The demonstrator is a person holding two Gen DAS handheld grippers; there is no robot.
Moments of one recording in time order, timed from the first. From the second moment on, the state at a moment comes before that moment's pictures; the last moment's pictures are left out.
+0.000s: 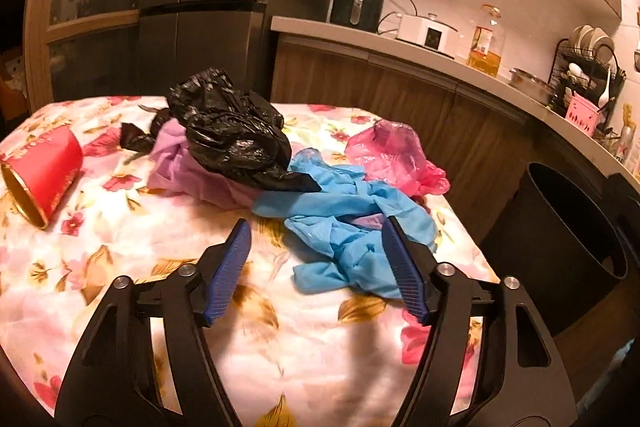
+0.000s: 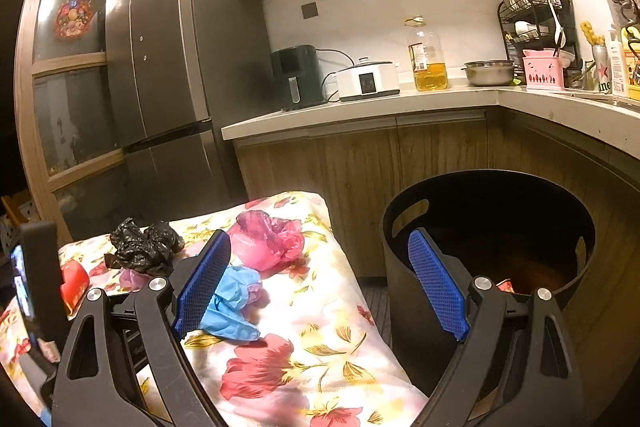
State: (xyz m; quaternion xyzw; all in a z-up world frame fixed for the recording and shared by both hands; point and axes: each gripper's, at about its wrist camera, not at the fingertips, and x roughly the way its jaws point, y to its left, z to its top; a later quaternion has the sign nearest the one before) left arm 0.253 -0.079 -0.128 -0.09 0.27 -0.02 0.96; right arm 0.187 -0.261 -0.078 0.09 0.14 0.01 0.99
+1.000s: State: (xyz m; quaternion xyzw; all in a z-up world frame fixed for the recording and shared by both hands) left arm 0.199 -0.007 -0.114 -0.14 0.24 -0.03 0.96; right arm 0.241 -0.189 -0.111 0.06 0.21 0.08 0.97
